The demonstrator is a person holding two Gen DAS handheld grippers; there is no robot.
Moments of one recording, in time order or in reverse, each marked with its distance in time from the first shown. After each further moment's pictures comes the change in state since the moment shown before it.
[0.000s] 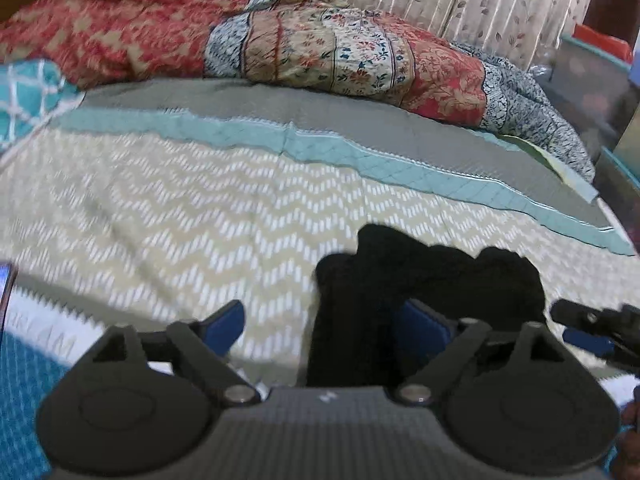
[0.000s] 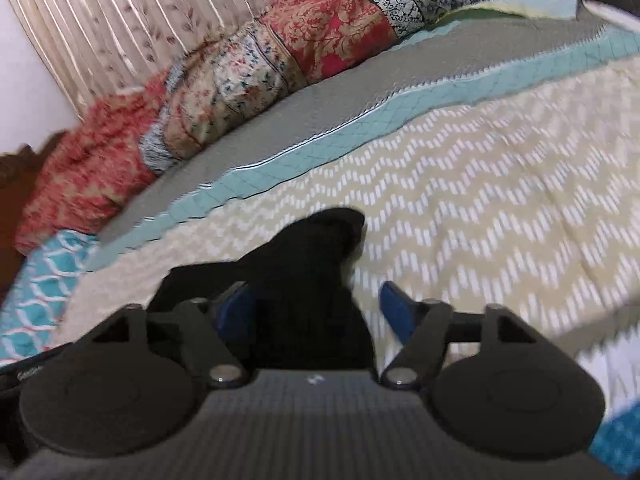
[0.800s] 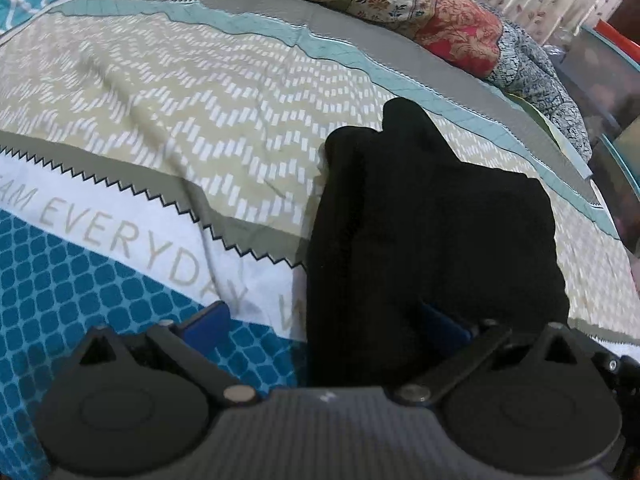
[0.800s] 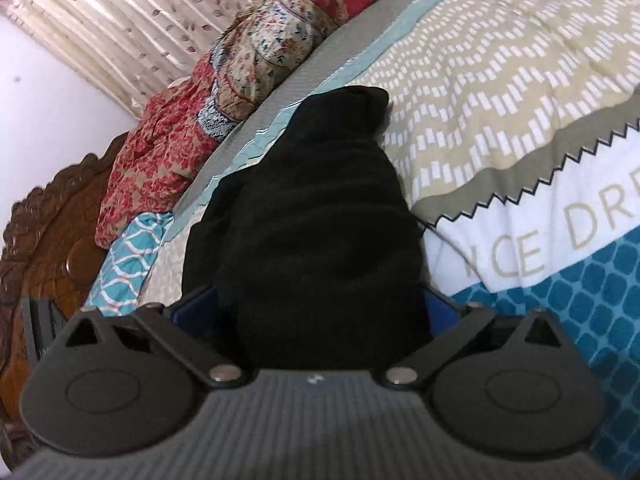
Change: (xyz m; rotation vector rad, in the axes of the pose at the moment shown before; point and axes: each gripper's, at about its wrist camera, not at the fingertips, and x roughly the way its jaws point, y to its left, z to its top) left arm 0.032 0.015 -0.054 -0.123 0.174 -0.079; right arm 0.000 -0.014 -0.061 0.095 0.070 0.216
